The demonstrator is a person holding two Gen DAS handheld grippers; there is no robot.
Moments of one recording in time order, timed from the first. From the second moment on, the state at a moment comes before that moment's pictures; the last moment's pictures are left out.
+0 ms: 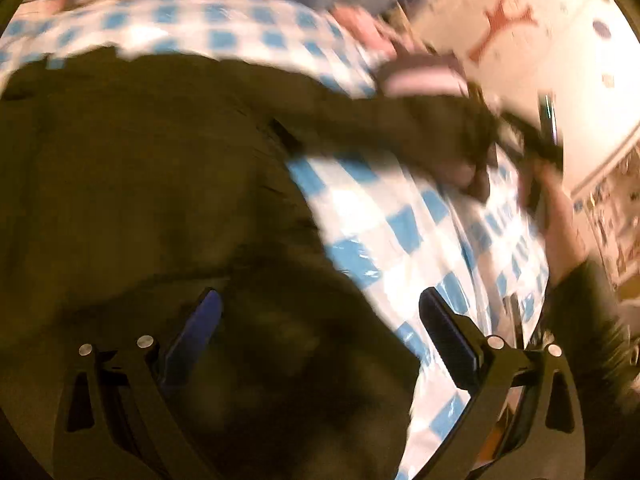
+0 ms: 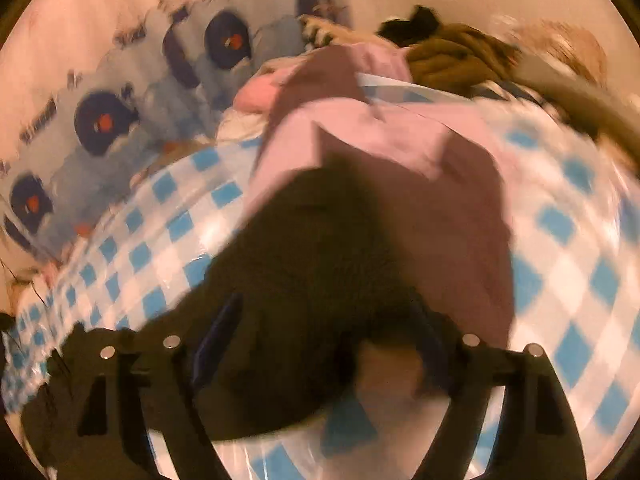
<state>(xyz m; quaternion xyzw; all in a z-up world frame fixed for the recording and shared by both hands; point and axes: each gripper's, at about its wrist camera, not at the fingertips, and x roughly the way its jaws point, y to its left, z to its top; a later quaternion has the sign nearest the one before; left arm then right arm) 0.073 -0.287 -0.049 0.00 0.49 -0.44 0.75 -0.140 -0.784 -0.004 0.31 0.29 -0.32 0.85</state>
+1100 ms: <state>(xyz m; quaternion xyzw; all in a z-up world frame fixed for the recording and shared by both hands) 0.001 0.055 -0.067 -0.06 0.54 -0.16 0.82 -0.256 -0.524 -0.074 0.34 0.47 -0.01 0.81</state>
